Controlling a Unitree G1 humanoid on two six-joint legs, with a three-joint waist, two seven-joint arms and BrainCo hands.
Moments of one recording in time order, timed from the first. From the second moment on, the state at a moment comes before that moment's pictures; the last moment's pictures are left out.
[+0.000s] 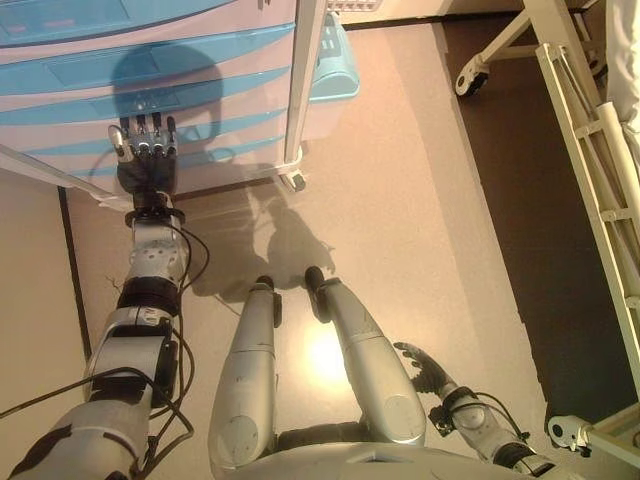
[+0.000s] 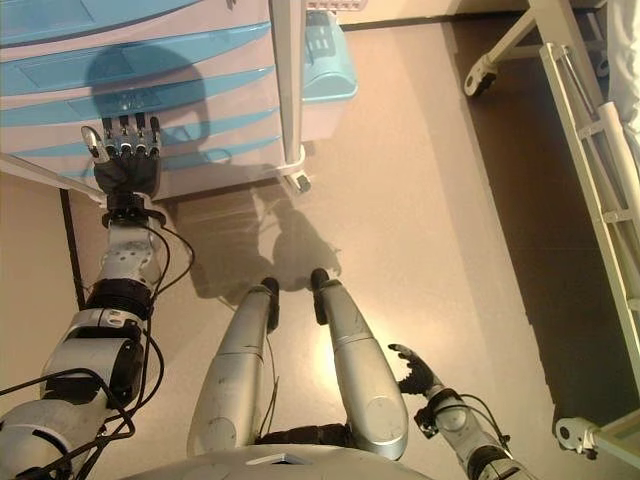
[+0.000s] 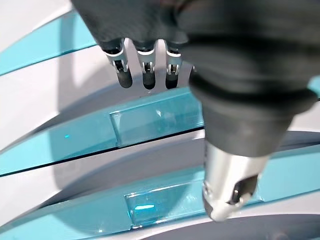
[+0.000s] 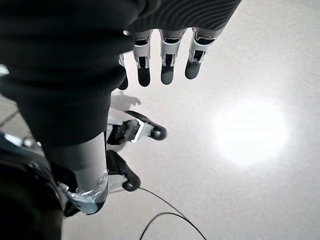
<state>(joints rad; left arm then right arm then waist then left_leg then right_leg) -0.69 0.43 0.07 0.76 -1.72 -0.23 -0.46 -0.06 -0.33 0.41 1.12 -0.10 -0.48 -0.01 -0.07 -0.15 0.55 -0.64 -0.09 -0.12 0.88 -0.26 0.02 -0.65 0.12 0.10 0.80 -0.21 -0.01</state>
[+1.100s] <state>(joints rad) -0.23 0.20 -0.02 0.72 -1.86 -0.12 -0.76 -0.12 -0.34 0.39 1.11 -0.33 -0.40 0.06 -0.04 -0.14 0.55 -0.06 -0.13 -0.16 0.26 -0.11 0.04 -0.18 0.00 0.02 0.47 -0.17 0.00</state>
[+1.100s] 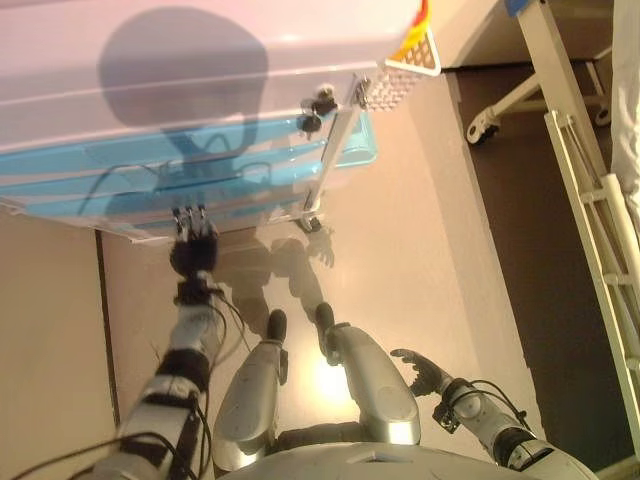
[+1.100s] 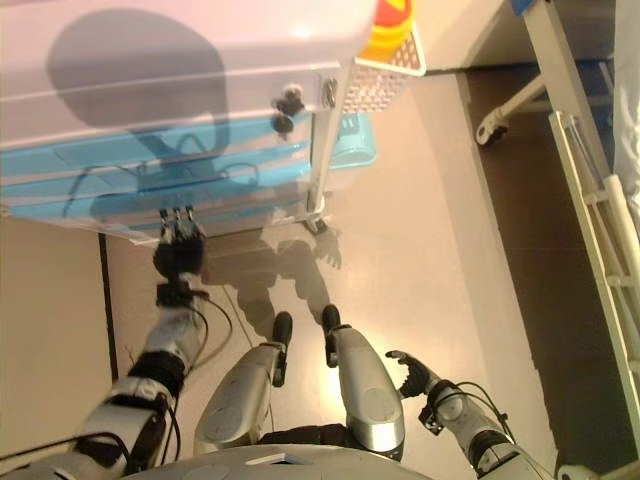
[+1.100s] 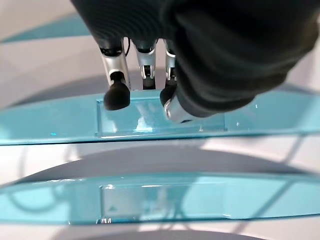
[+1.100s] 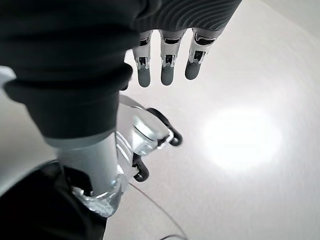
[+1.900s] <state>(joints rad) 0.09 0.11 0.17 1.19 -1.41 0.23 -0.86 -0.13 -0.42 0.07 1.26 -0.39 -0.51 0.09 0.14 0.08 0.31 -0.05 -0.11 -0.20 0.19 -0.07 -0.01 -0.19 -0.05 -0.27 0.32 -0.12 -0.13</state>
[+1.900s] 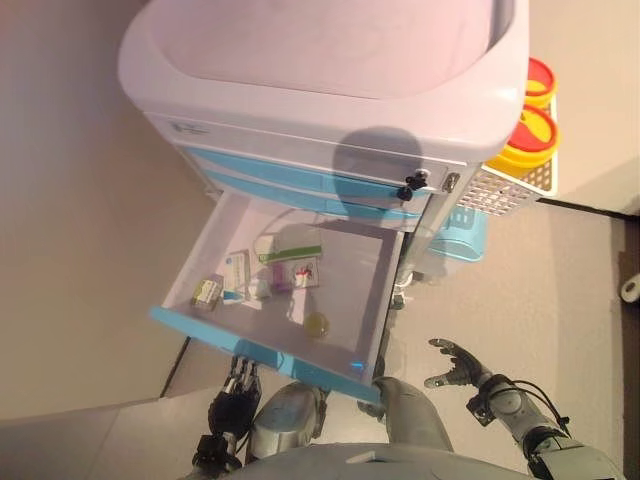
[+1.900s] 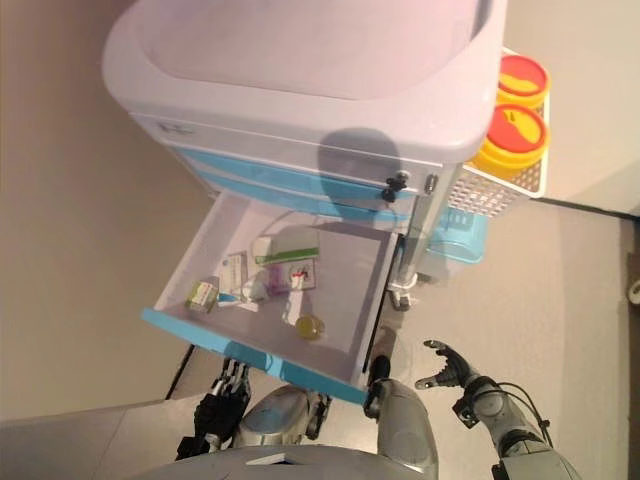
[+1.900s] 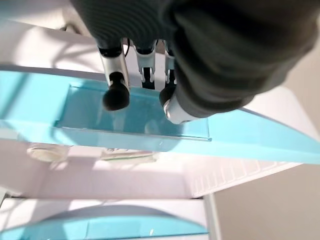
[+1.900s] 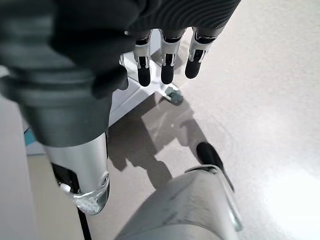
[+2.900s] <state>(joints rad) 0.16 0.21 0.08 1.15 -0.34 -0.24 -0.10 0.10 -0.46 0.03 0.26 -0.29 -0.67 -0.12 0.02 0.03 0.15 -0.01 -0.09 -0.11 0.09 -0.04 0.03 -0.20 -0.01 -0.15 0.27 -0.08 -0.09</state>
